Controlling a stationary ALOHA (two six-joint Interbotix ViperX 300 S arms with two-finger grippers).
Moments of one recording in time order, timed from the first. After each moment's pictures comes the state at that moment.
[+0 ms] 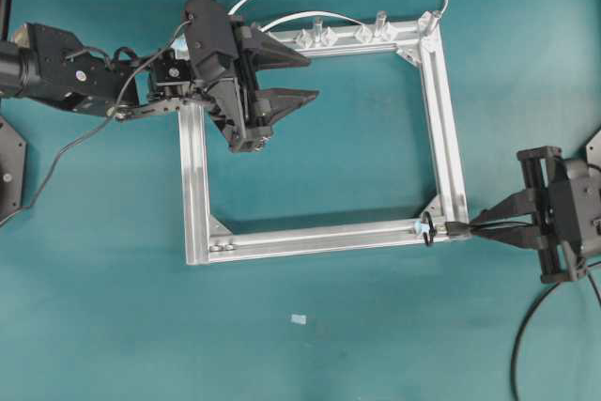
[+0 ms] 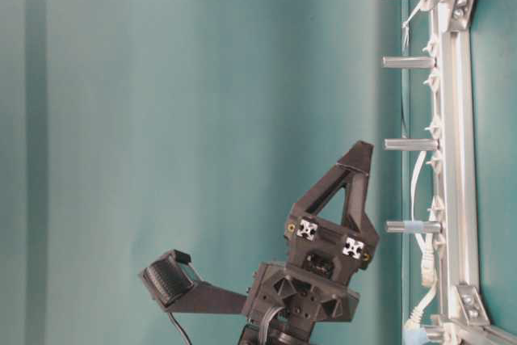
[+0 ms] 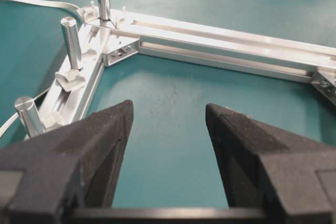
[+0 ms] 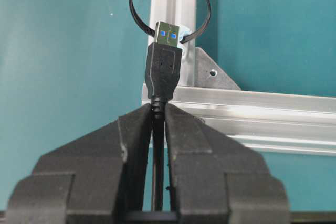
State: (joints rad) left arm 0.19 0.07 0.77 -0.07 -0.54 -0.04; right arm 0.51 -0.41 1.36 0.80 -0.50 -0.40
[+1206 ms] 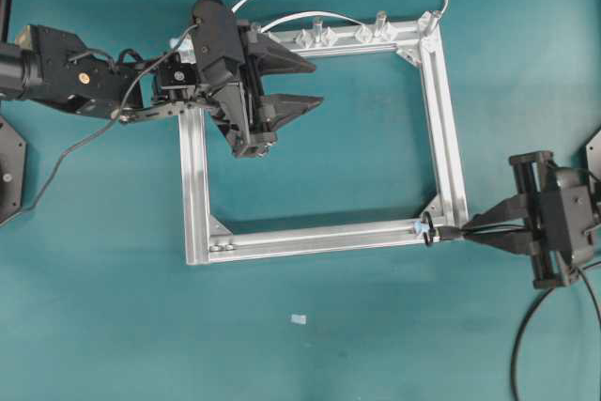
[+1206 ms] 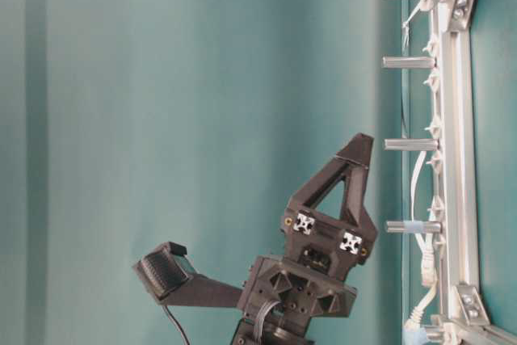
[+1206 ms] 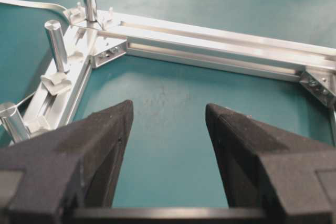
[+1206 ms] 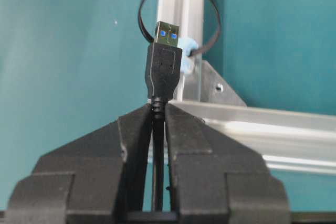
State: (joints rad) left arm 0.17 0.07 0.74 -0.07 -0.51 -0.04; right arm 0.50 -0.36 1.32 0.80 -0.51 -0.43
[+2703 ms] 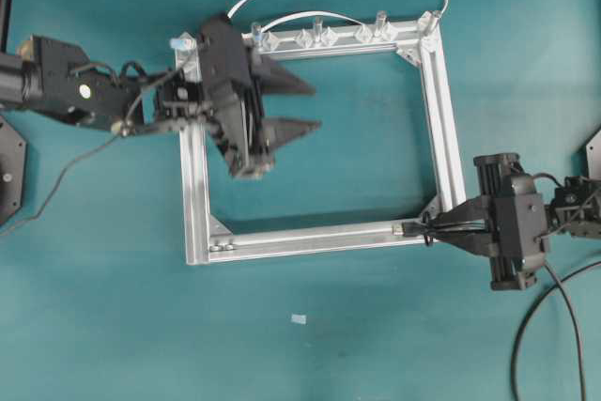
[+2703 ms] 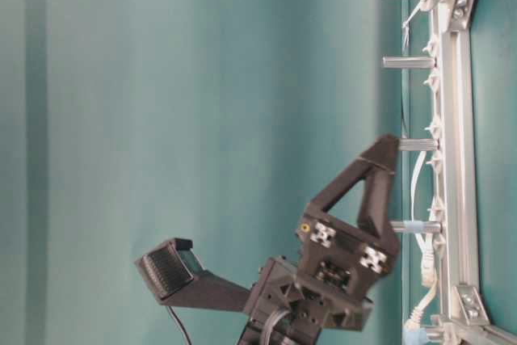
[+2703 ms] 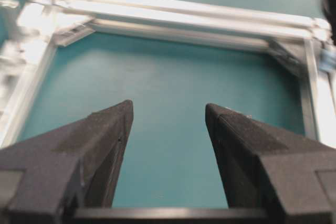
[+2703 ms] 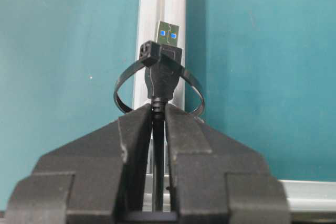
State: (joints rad) left arm 0.09 0.07 0.74 -0.07 -0.44 -0.04; right arm 0.42 -0.21 1.19 0.76 -0.52 -0.44
